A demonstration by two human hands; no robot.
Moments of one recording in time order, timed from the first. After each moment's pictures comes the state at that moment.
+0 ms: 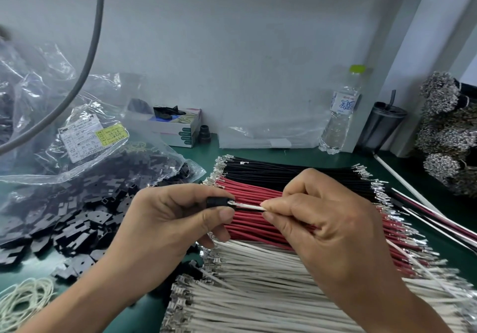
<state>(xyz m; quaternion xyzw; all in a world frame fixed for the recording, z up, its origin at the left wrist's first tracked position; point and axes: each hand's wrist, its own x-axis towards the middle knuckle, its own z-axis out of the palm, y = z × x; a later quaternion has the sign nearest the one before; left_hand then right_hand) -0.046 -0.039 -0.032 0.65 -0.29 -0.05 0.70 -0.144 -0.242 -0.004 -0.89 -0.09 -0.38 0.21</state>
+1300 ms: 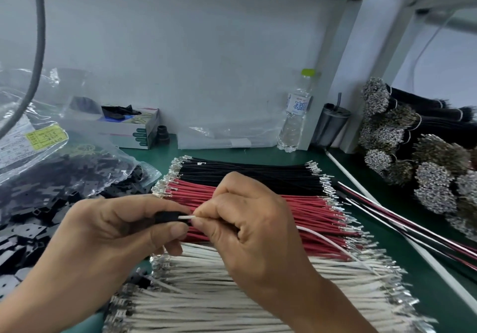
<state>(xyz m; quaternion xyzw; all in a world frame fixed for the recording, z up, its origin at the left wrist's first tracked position) -0.043 -0.037 -0.043 0.69 -0.37 -0.01 0.63 -0.136 -0.226 -0.008 -0.88 -0.14 -0.37 0.26</state>
